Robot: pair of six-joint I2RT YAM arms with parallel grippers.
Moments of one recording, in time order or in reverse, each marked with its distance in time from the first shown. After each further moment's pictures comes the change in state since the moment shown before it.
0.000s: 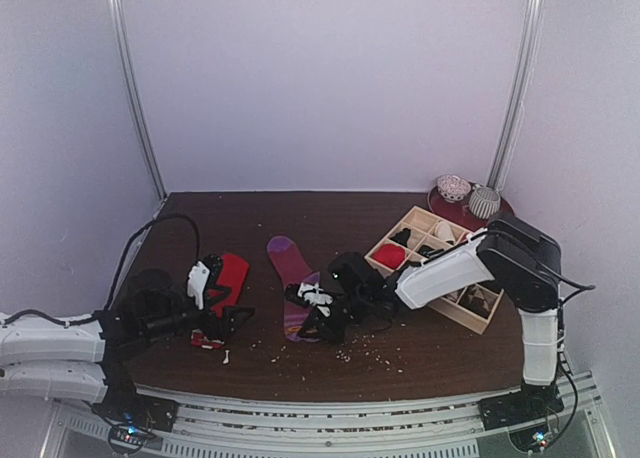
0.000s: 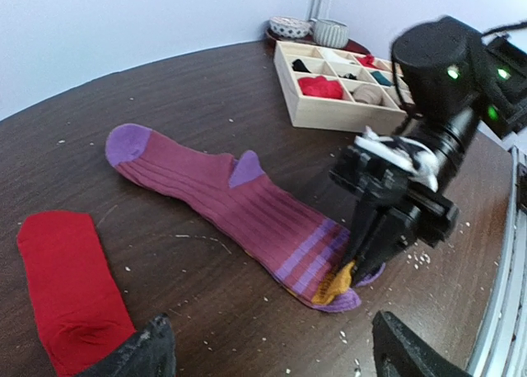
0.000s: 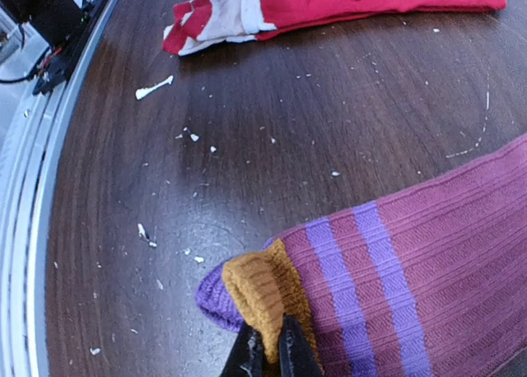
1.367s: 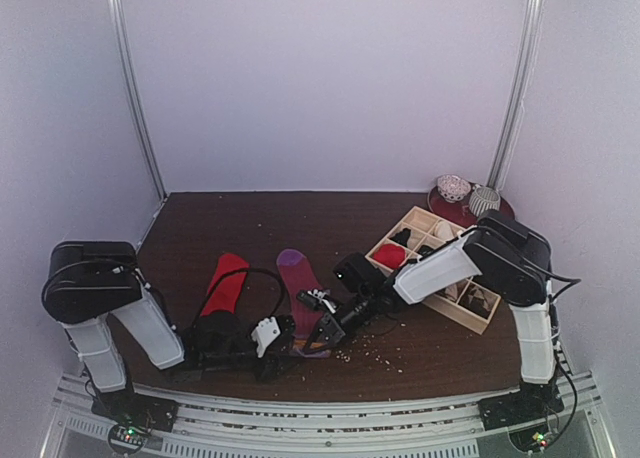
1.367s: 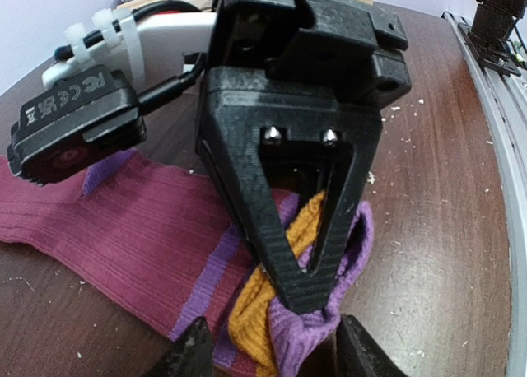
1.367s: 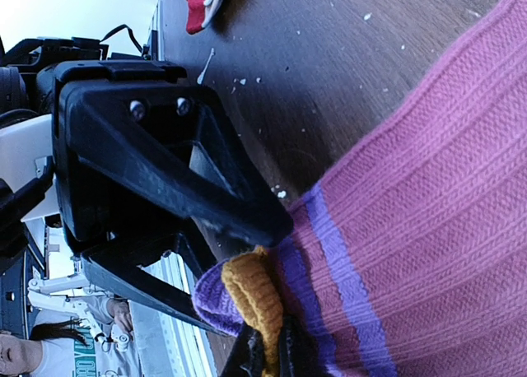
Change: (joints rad) left arm -0.291 0.904 0.052 0.769 0.015 0.217; right arm -0.058 0.070 0.024 -0.085 -0.435 0.576
